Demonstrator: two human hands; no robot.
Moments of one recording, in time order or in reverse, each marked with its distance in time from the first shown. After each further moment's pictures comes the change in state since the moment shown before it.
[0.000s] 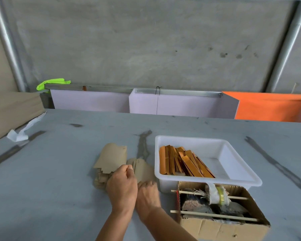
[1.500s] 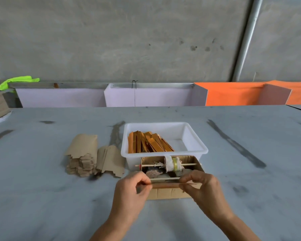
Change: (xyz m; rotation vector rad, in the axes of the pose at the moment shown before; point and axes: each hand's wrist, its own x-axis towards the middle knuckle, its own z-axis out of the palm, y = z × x) left_hand -0.118 0.016 0.000 -0.156 -0.459 0.591; right_hand -0.215 0.154 -0.025 1.110 0.574 0.361
